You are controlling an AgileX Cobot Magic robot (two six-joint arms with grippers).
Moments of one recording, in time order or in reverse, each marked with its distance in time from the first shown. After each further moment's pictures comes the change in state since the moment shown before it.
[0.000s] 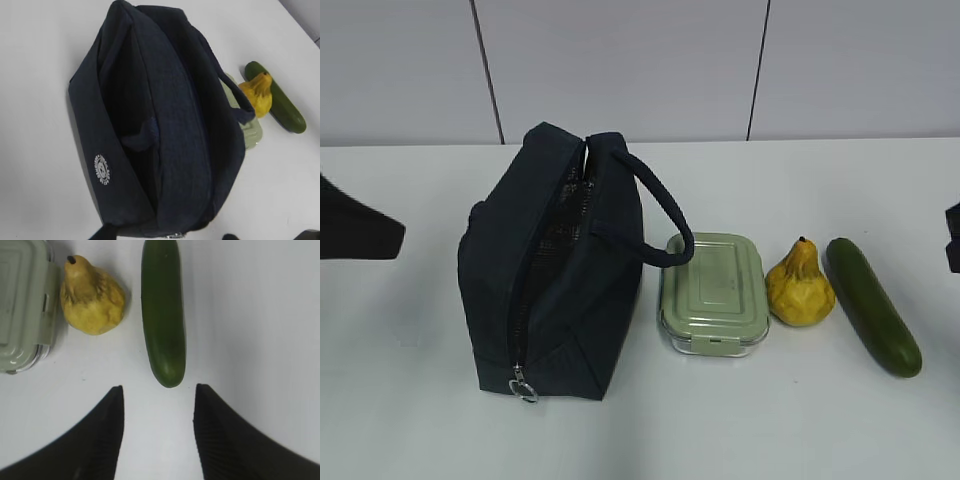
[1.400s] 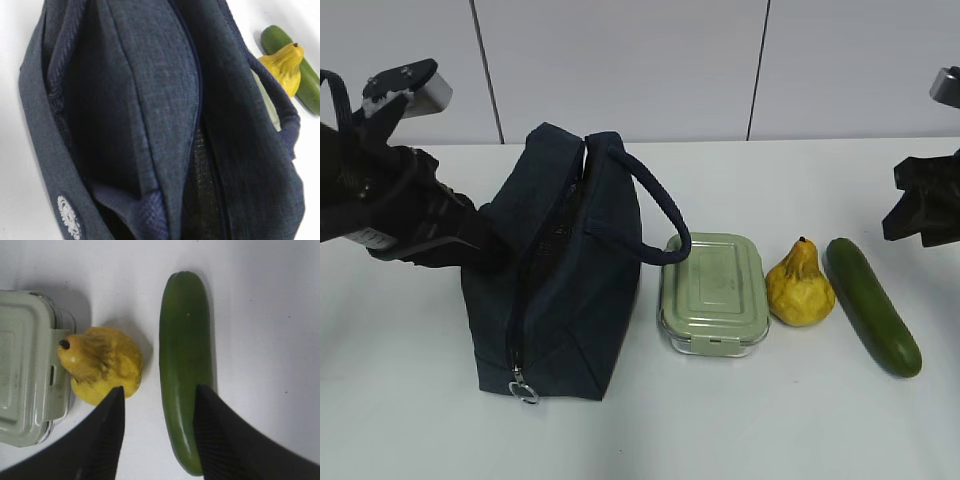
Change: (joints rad) left arm -0.167 0.388 -0.109 -0.033 -0.166 0.046; right arm -0.237 0.425 -0.209 0.499 -0.048 -0.480
